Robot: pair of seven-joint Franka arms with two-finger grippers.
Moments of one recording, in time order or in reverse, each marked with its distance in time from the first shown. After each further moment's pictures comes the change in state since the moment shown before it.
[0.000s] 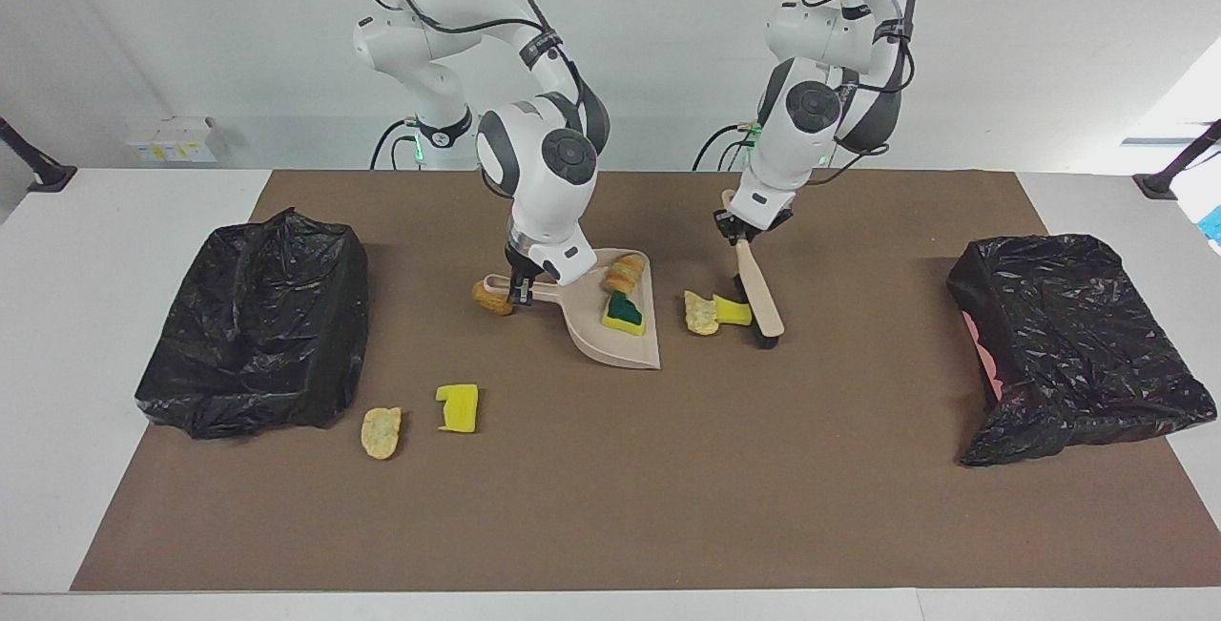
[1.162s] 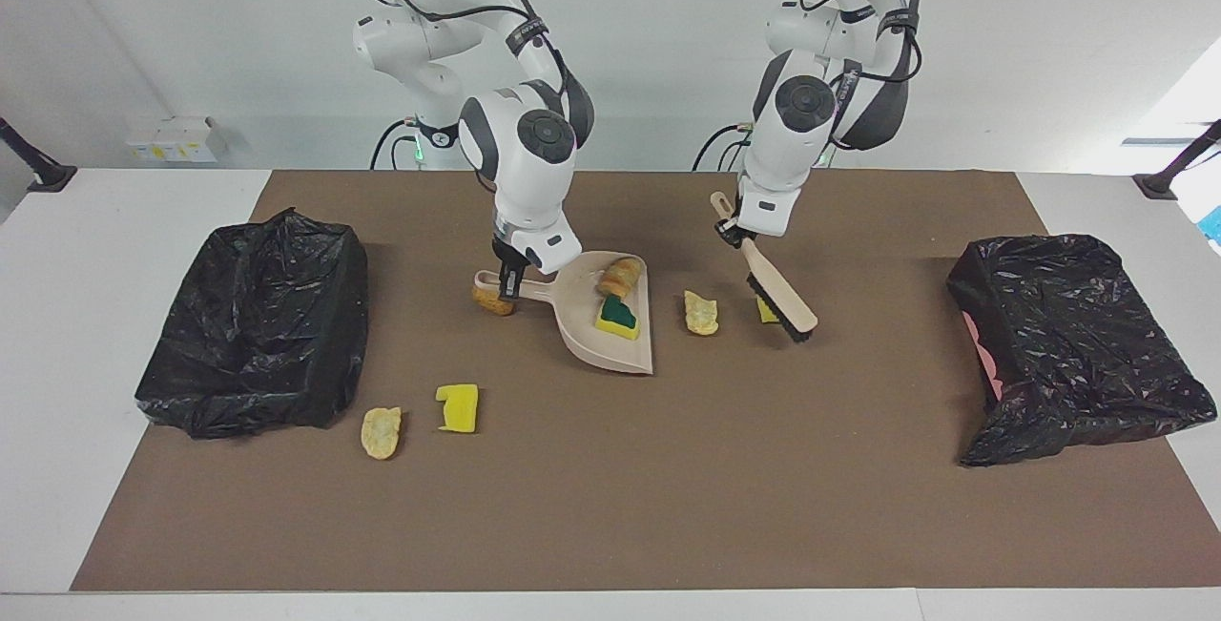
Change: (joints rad) left arm 0.062 0.045 0.029 0.200 0.140 -0.281 -0.283; right arm -0.029 -0.073 -0.004 -0.074 0.035 0.067 0.024
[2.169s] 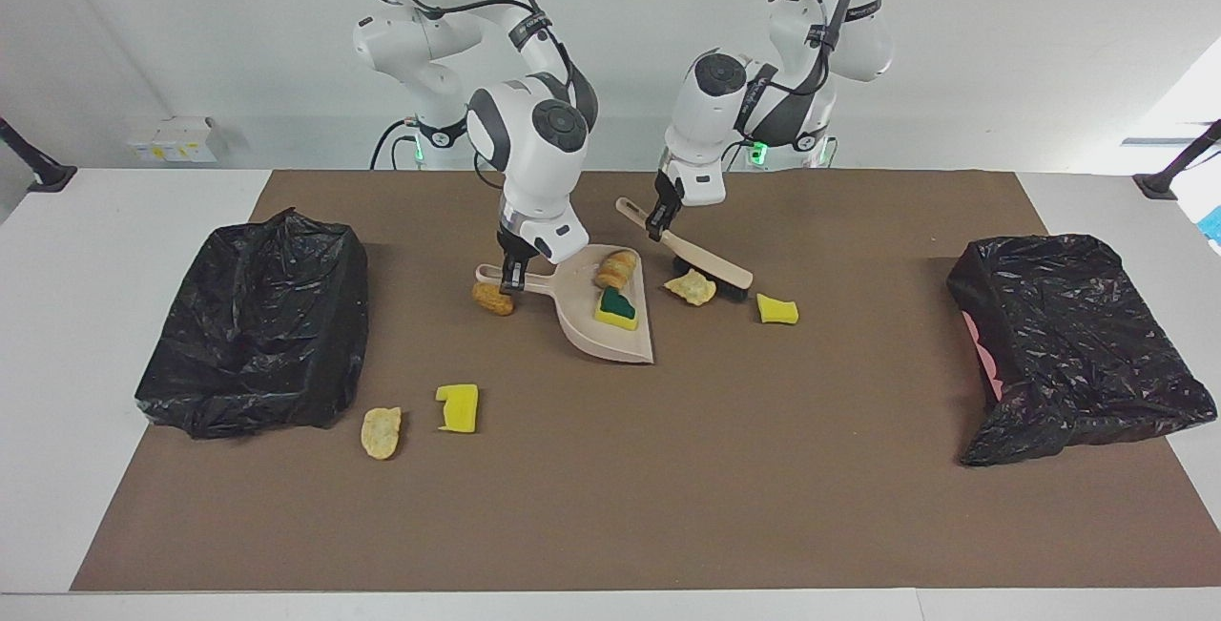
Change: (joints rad) left arm -0.268 0.014 -0.015 -0.162 -0.162 0.481 -0.654; right arm 0.030 -0.023 0.001 -0.036 -0.080 0.018 0.011
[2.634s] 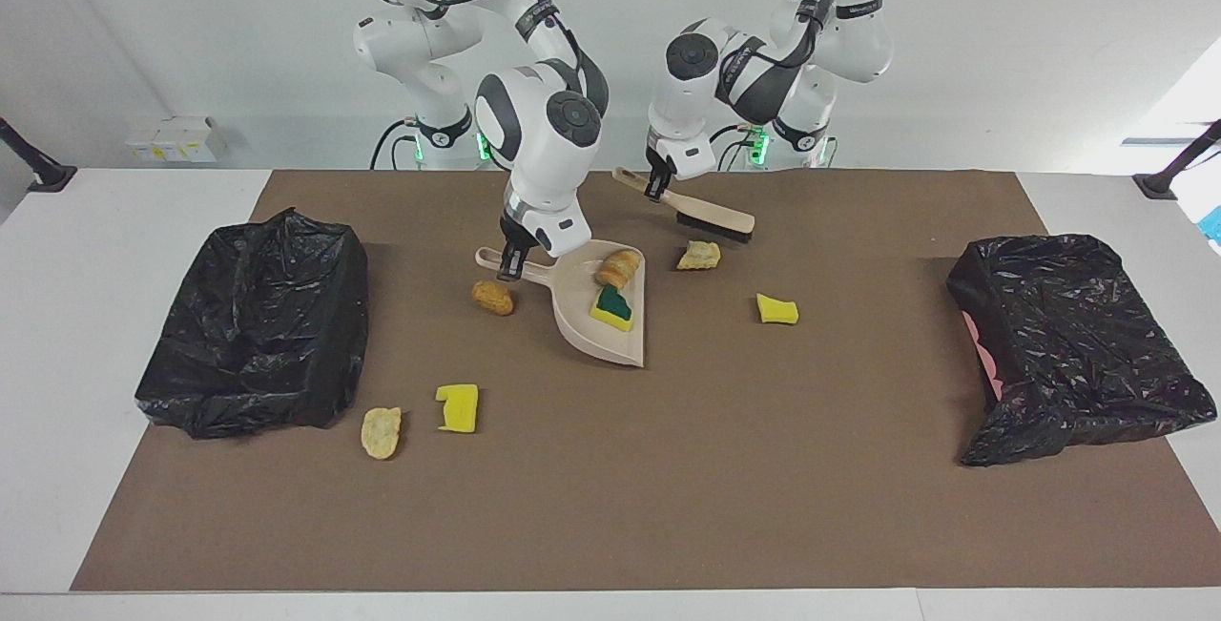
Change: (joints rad) left arm -0.093 -0.069 -0.023 -0.048 -0.001 -0.151 -0.374; right arm 0.019 -0.012 0.005 0.024 0.000 -0.085 0.059
